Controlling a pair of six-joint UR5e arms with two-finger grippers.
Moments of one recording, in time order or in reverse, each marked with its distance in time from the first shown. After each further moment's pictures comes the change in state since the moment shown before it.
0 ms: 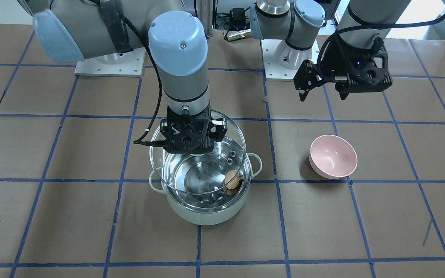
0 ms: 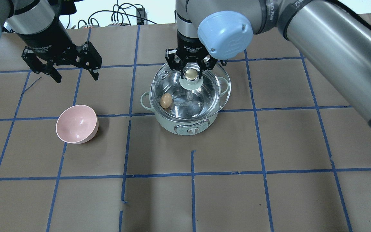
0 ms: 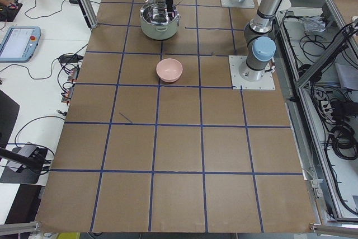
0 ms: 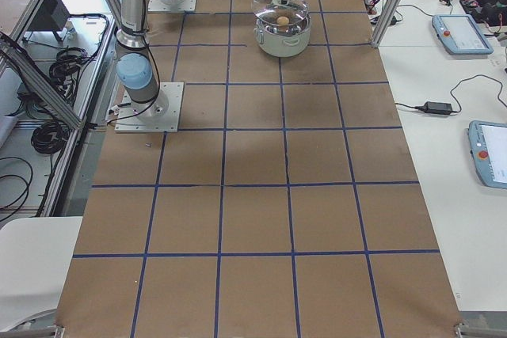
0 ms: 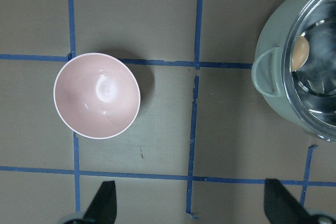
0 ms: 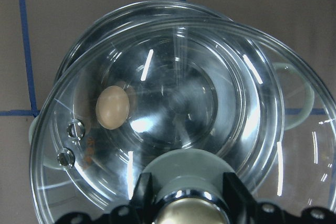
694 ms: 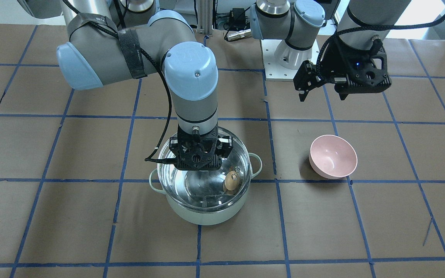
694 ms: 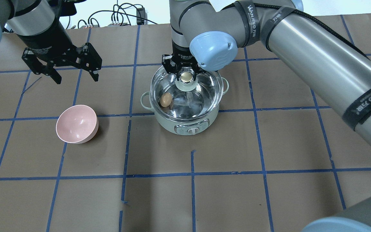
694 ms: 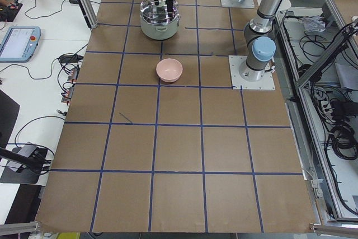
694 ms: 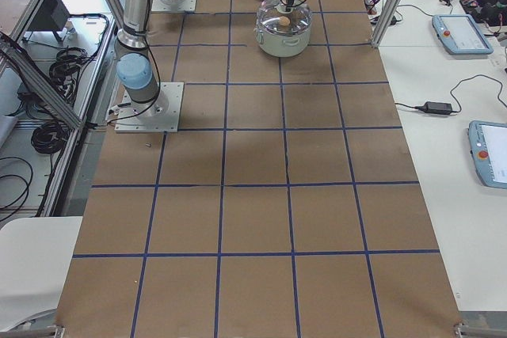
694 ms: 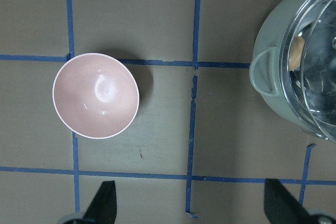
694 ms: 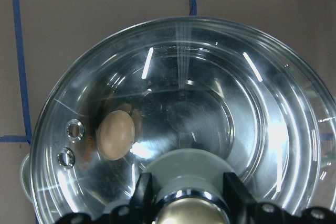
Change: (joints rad) left arm 0.002 0.002 -0.014 0.006 0.001 0.001; right arm 0.015 0.054 0.016 -0.097 -0.017 0.019
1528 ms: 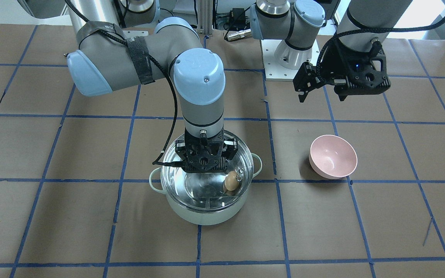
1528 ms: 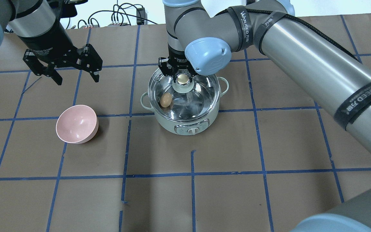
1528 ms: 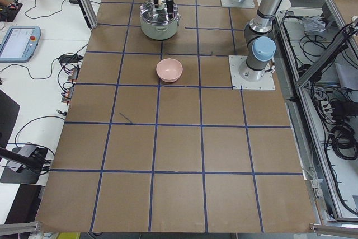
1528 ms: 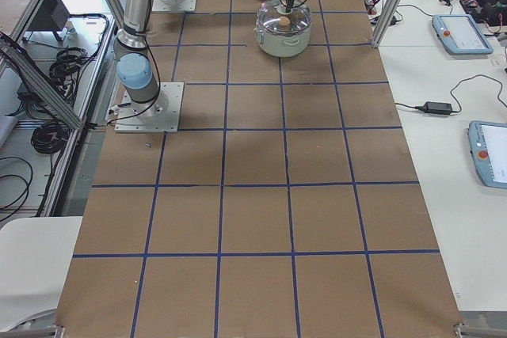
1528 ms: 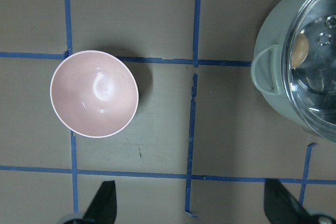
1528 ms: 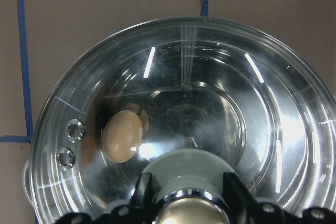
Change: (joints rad) left arm 0.002 -0.001 -0.006 0.003 -0.003 0.000; right arm 0.016 0.020 0.004 -0.027 -0.010 -0.004
